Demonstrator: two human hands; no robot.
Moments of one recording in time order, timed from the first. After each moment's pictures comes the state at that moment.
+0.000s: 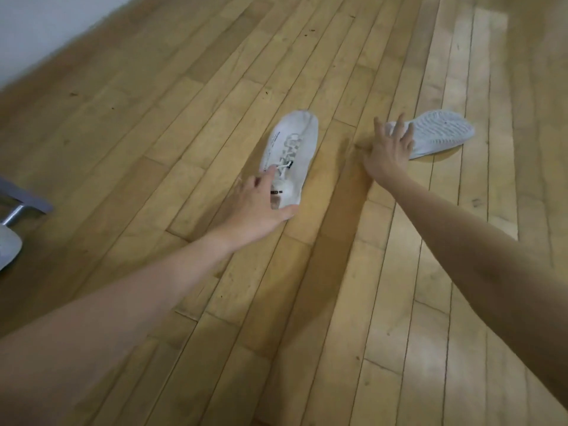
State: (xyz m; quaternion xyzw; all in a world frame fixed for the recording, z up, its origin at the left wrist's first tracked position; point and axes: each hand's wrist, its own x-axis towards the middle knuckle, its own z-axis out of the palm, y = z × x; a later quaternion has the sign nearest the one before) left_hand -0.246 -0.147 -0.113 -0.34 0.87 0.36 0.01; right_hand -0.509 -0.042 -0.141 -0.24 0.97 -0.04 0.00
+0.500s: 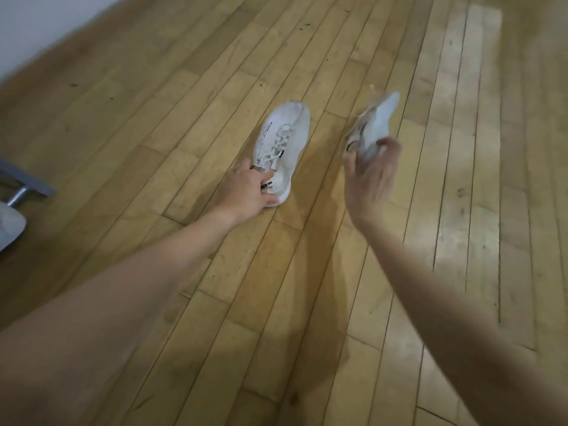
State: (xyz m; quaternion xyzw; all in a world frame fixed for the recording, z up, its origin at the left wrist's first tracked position) left_hand -0.254 -0.154 -0.128 -0.31 0.90 0.30 0.00; right_hand -0.397 -0.005 -0.124 -0.20 0.87 -0.44 -0.15
